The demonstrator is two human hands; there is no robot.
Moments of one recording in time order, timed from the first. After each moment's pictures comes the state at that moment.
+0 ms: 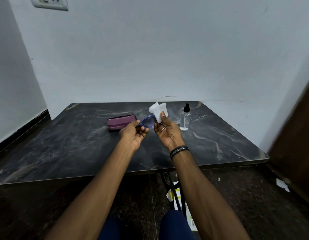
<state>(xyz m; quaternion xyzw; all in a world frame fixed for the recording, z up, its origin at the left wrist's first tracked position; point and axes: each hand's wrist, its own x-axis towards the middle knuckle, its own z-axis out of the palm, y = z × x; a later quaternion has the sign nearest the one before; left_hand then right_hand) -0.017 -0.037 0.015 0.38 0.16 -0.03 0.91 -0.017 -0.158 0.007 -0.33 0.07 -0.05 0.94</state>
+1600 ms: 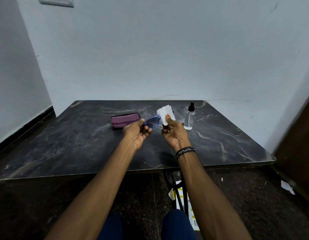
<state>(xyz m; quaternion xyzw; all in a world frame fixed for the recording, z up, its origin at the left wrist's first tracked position) -0.011 -0.033 0.008 0.42 0.13 -0.04 0.90 -0.004 -0.169 -0.007 -0.36 0.10 -0.05 0.93</state>
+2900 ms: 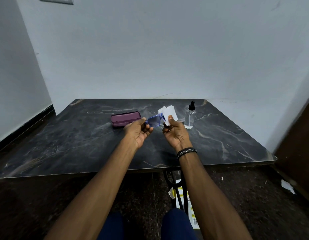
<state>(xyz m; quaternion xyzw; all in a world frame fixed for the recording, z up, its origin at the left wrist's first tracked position) -0.009 -0.036 0.007 0.41 0.14 -0.04 0.90 -0.001 -0.175 -0.013 -0.33 0.07 -0.04 0.94</state>
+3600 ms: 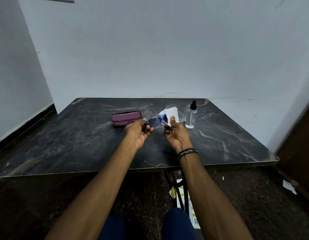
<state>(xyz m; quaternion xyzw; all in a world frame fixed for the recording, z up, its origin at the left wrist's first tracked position) -0.009 -0.036 0.003 0.42 0.14 -0.04 0.90 0.005 -0.174 -0.020 -0.35 0.11 -0.06 0.93</state>
